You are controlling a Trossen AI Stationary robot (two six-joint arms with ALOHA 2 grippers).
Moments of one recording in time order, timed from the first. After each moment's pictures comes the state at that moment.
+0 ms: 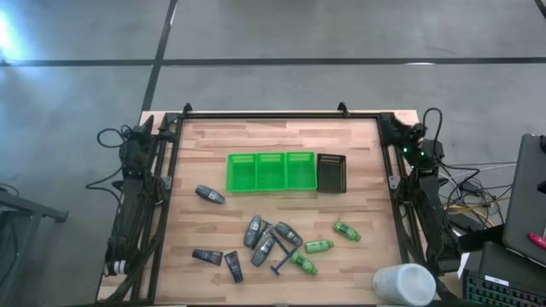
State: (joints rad) left arm 1.48 0.04 0.01 0.07 0.03 -0.13; right arm -1.45 0.05 0.01 0.17 -0.48 0.59
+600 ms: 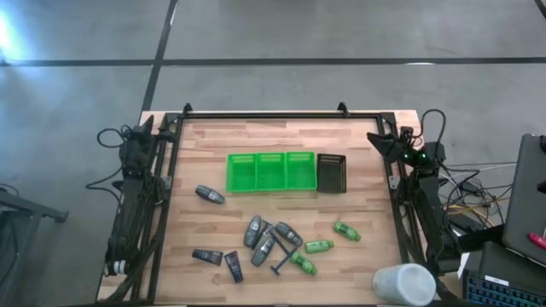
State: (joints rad) left arm 1.48 0.04 0.01 0.07 0.03 -0.13; right arm -1.44 0.05 0.01 0.34 -0.97 1.05
